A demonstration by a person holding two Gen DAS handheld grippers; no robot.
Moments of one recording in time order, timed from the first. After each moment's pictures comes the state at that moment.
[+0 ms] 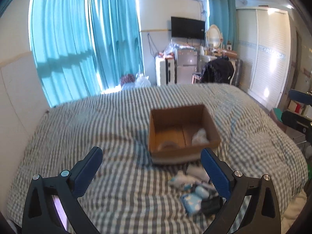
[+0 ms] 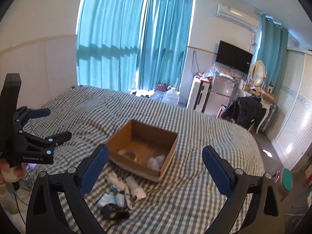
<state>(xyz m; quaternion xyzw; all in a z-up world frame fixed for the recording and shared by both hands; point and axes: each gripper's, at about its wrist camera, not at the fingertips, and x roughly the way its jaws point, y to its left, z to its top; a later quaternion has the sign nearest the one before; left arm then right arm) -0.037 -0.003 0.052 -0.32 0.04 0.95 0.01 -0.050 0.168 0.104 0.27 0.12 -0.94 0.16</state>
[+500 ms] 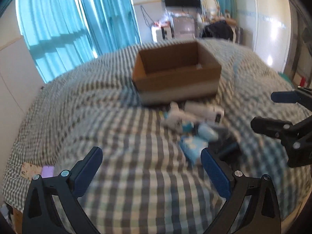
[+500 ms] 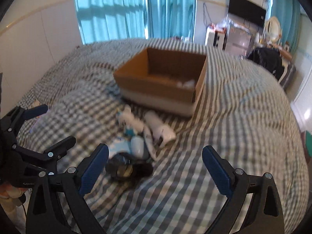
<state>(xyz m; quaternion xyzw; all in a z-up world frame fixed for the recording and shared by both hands) -0.002 0.039 -0.084 -0.41 0.09 0.91 0.01 -0.058 0.160 -0.067 0.44 0.07 -0.88 0.17</state>
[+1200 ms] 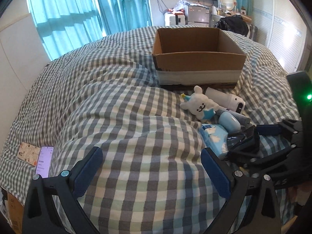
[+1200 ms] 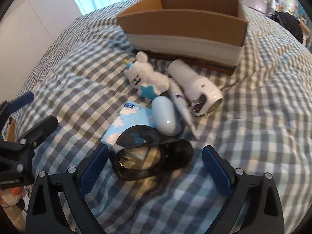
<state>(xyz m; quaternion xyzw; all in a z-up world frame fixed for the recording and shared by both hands) -0.011 0.000 -0.101 -0.45 0.05 0.89 -0.03 -0.088 0.117 -0.151 0.54 0.05 -0.81 0.21</state>
